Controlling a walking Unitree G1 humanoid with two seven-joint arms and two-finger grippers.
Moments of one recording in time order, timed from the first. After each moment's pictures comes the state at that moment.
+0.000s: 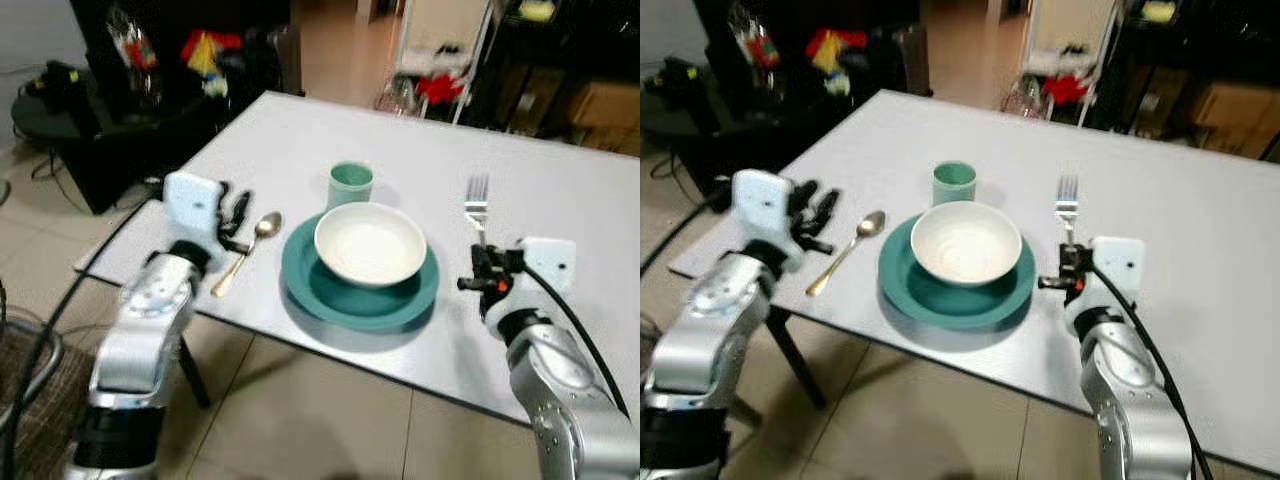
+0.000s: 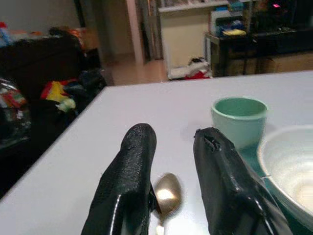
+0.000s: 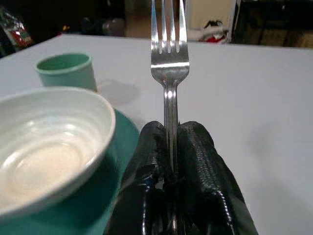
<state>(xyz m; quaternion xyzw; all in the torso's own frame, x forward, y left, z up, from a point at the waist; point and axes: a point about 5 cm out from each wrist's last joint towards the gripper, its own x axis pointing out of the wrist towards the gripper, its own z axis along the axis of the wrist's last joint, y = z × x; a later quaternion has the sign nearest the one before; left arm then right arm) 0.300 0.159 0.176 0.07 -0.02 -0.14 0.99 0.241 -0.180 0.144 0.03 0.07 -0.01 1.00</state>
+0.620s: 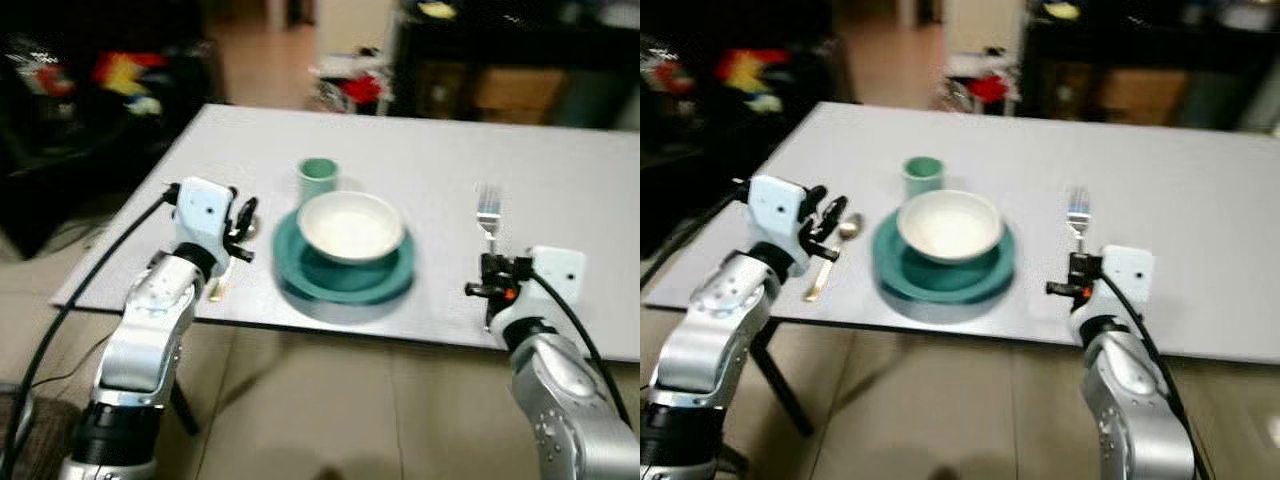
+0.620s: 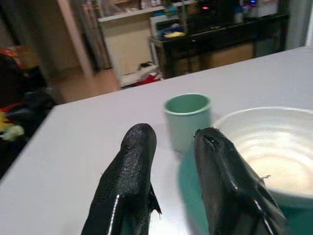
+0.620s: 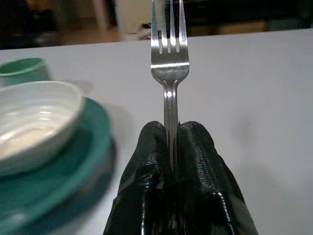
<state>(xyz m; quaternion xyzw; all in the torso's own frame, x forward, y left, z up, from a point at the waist) 0.302 0.160 0.171 0.10 -0.01 -0.14 0.98 0.237 -0.187 0.141 0.04 0.08 -0.05 0.99</state>
